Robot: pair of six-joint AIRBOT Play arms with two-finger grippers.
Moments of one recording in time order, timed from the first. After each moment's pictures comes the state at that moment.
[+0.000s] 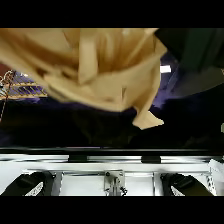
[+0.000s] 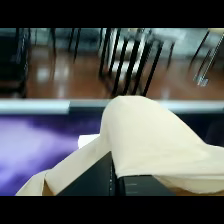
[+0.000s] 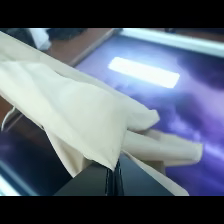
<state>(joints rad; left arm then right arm) -0.31 -0.77 1.62 1.59 -1.04 -1.75 0.42 -0.98 1.90 -1.22 1.31 1.59</state>
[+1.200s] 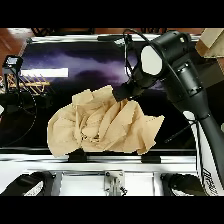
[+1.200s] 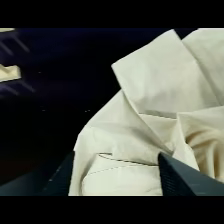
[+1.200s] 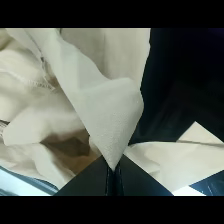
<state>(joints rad) -0.25 -0.86 1.07 1.68 -1.08 -1.65 0.66 -1.43 1.91 -1.61 1.69 1.69</state>
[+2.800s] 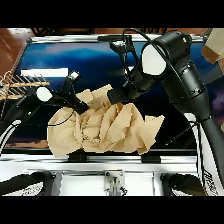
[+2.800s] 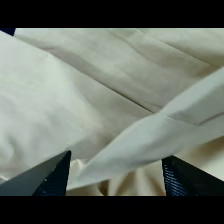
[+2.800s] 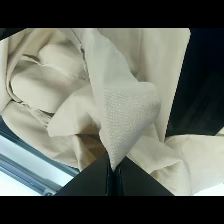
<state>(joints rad) -0.30 -1.32 1.09 1.13 -0.87 -0.93 0.67 -1.42 1.91 -1.49 1.70 1.76</state>
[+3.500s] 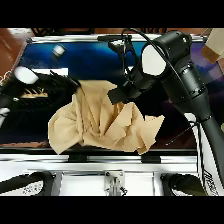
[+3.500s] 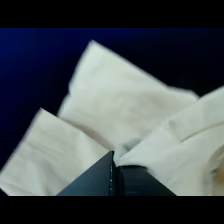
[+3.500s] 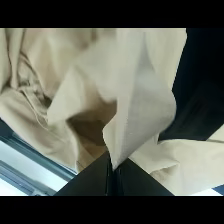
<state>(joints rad) -0.17 -1.33 1.38 0.98 -0.94 -0.96 0.67 -1.42 1.91 -1.51 1.69 1.70</state>
